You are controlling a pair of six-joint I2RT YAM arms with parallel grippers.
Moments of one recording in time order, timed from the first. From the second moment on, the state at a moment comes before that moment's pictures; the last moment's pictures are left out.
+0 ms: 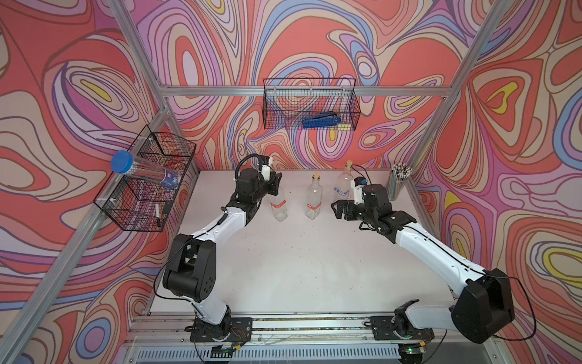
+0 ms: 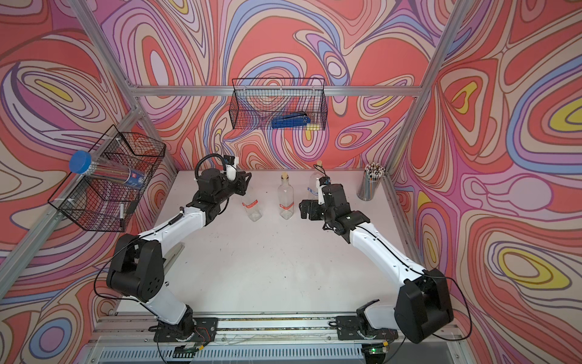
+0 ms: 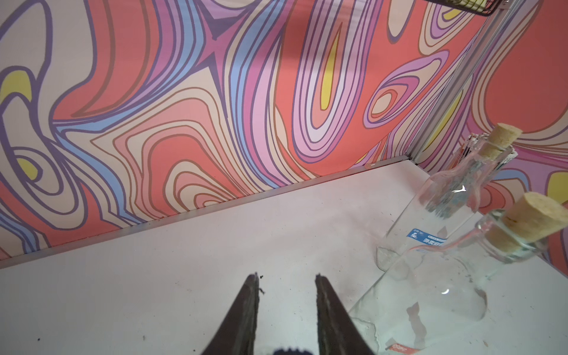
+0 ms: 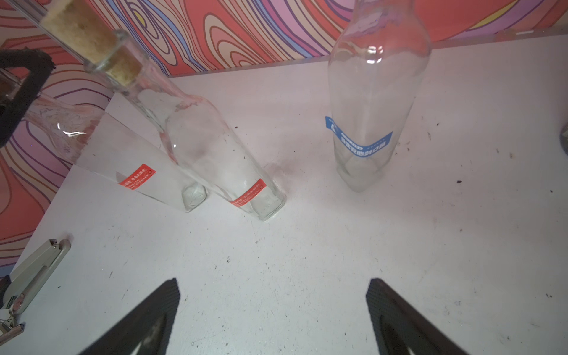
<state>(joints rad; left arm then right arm) -0.28 1.66 1.15 0.30 0.23 -0.13 0.40 1.34 1.05 -0.33 -0.06 0.32</state>
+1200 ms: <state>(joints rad) -0.39 1.36 1.03 -0.08 0.09 -0.27 0.67 1.34 0.98 -0.19 -0.05 0.27</state>
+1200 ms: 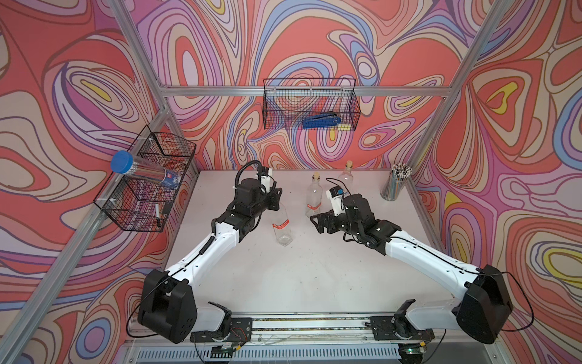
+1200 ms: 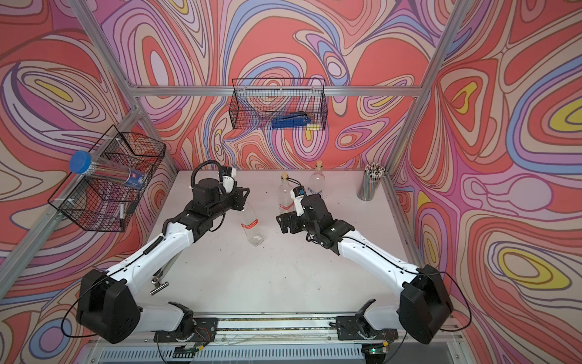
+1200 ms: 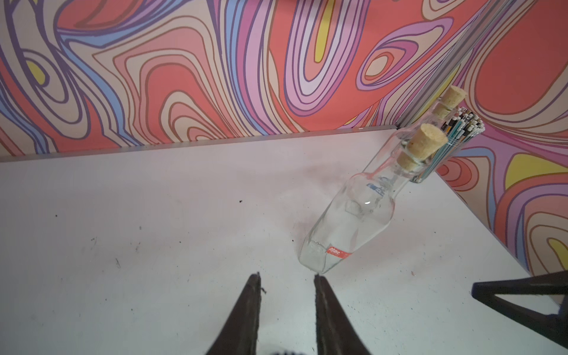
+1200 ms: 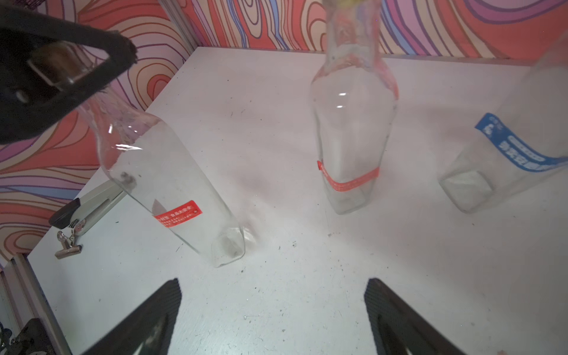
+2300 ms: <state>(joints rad) -0.39 1.24 1.05 -0.23 0.20 -0.52 0.92 1.58 0.84 0.25 0.05 0.07</state>
